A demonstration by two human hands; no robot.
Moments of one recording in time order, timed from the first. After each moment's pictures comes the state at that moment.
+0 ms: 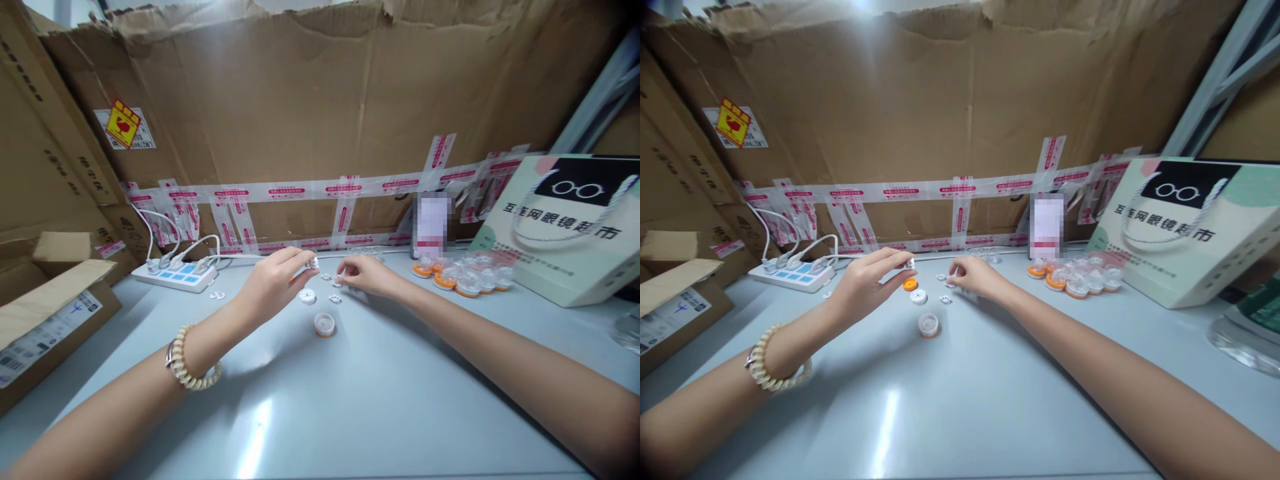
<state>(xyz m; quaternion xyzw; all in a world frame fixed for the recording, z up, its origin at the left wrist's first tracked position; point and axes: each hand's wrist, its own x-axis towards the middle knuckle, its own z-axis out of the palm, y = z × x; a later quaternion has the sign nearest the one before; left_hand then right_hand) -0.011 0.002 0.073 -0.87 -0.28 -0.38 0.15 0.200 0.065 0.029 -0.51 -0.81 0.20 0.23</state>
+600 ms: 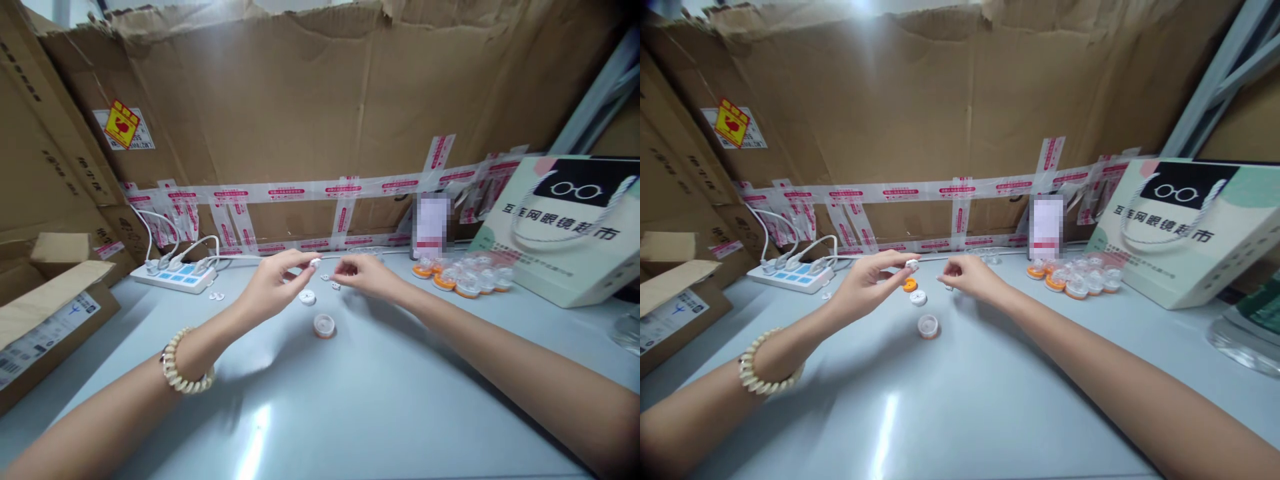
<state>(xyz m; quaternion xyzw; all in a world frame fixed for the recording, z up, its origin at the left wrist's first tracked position) -0.006 -0.004 0.079 -0.82 -0.36 -0.41 -0.16 0.192 0.051 0.040 -0.47 -0.81 0.22 0.27</state>
